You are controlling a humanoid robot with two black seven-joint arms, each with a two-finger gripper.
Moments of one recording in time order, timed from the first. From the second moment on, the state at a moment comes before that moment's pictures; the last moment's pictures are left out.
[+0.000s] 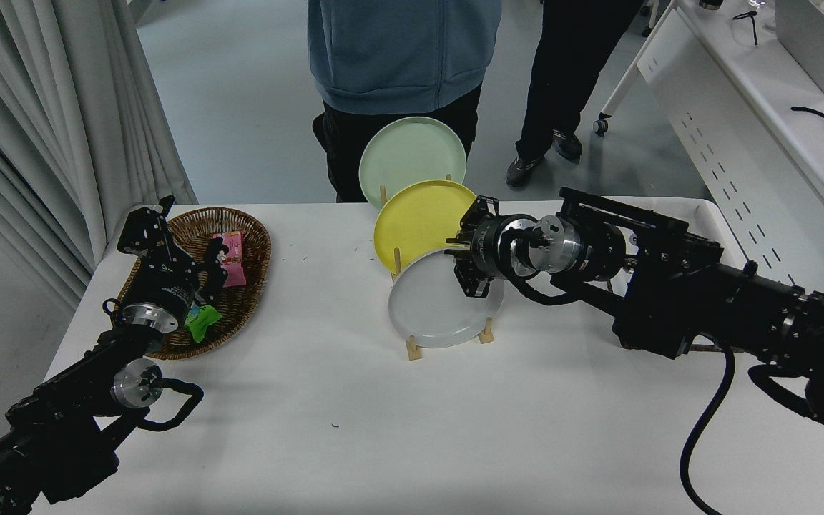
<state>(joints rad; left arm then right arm) -0.56 0.37 -0.74 -0.69 0.13 -0.22 -0.64 1.21 -0.15 0.17 0.96 0.40 -0.51 -0.28</state>
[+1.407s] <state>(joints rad) -0.56 0.37 -0.74 -0.69 0.13 -0.22 -0.64 1.47 -0.30 0.33 1.03 0.41 -0.51 -0.46</state>
